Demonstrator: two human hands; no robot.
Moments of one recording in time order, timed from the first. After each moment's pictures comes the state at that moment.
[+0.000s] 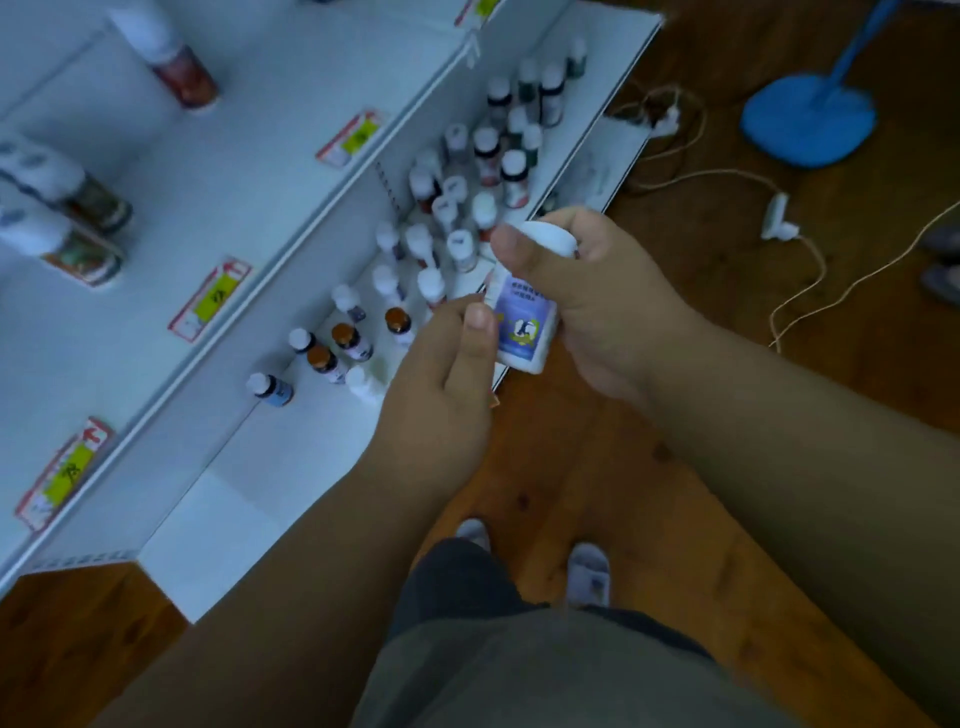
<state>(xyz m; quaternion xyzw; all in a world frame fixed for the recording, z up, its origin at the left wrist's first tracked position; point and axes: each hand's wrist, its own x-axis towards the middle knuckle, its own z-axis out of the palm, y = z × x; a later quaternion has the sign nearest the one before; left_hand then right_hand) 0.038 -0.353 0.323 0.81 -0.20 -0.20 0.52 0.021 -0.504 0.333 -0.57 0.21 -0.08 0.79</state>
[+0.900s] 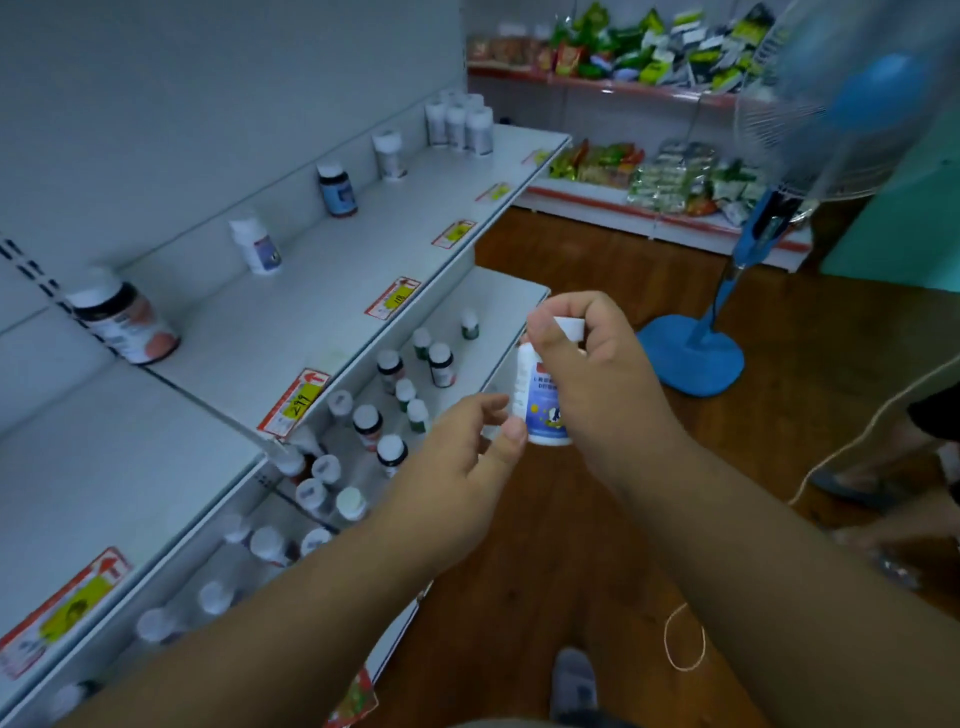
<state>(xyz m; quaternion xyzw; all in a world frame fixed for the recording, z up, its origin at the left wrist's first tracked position) 0.244 -0.726 0.369 0.79 -0.34 -0.20 0.46 0.196 -0.863 0.415 -0.71 0.24 -0.26 0.61</state>
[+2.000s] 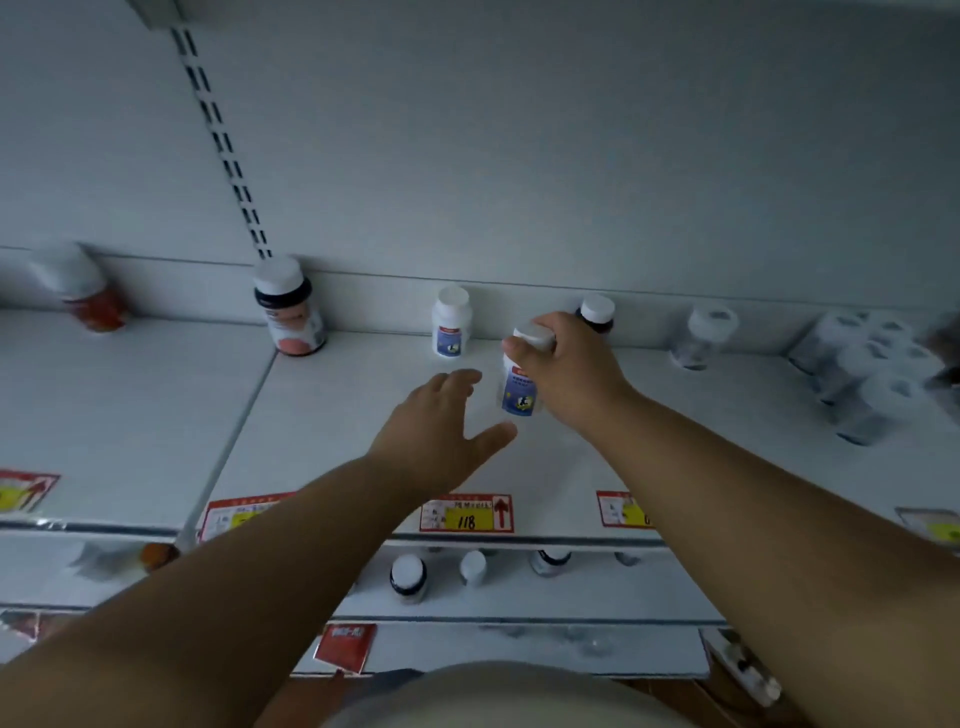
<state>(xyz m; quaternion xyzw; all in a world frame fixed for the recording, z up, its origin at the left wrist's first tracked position) 0.550 -0.828 0.350 0.95 0.11 0.03 0.28 0.657 -0.956 0.392 -0.90 -0.18 0.07 0.40</state>
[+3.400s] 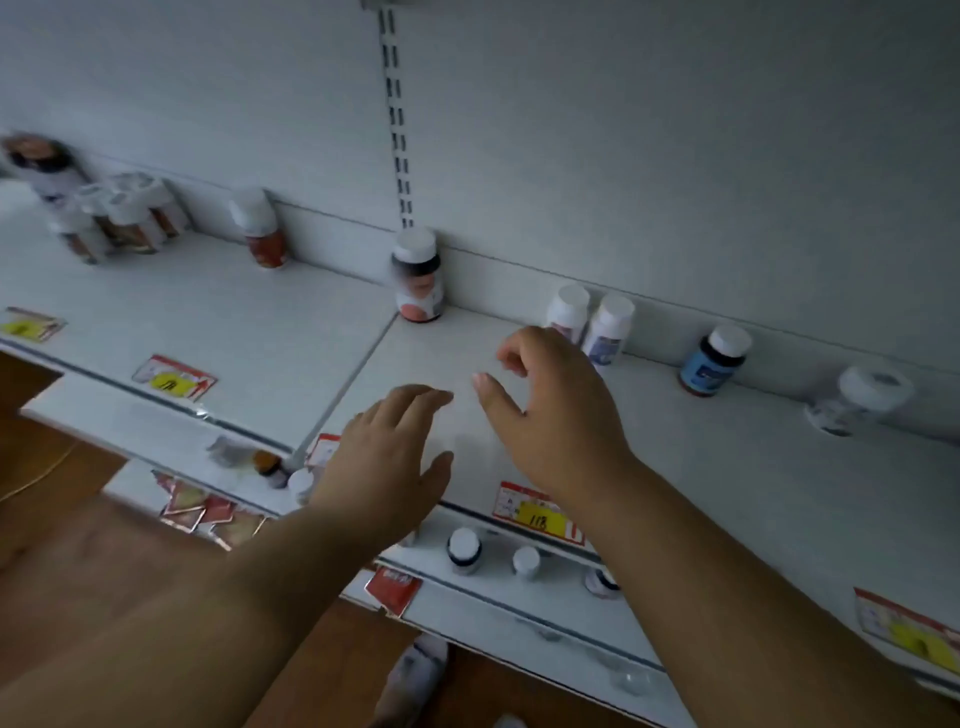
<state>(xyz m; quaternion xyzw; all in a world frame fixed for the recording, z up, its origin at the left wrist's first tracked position) 0.441 -0.790 0.347 0.95 0.22 0.15 0.16 0.574 -0.906 0.400 -0.82 -0.46 -0.03 0.34</state>
